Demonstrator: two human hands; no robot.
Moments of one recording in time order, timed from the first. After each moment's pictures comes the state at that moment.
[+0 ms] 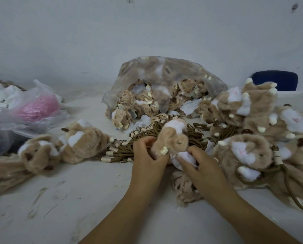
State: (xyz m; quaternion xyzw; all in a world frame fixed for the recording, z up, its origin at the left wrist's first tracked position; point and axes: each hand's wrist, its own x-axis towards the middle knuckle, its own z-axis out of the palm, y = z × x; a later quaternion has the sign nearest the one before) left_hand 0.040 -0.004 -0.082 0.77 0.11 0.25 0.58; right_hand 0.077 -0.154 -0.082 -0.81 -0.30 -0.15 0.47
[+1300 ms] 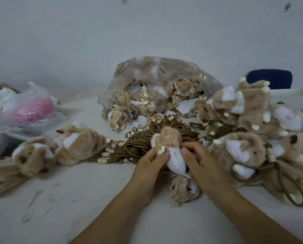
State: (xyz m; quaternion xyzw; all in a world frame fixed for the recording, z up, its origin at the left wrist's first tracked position) left_hand 0.043 -0.010 -0.088 0.61 0.01 0.06 0.79; right_hand 0.082 -0.163 -0.079 -0.77 -0.27 -0.05 0.58
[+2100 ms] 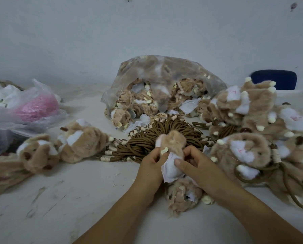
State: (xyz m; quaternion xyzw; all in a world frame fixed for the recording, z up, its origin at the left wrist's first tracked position) left_hand 0.040 -0.014 -0.086 0.66 0.07 0.09 0.74; right_hand 0.081 -0.161 -0.079 -0.74 -0.27 0.13 0.61
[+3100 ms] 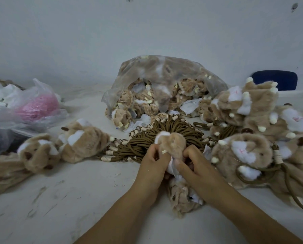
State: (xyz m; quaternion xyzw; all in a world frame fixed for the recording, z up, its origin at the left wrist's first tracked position) left_hand 0.045 -0.012 -0.092 0.61 0.09 0.10 0.78; right_hand 0.074 -0.155 -0.082 -0.81 -0.33 -0.05 0.48
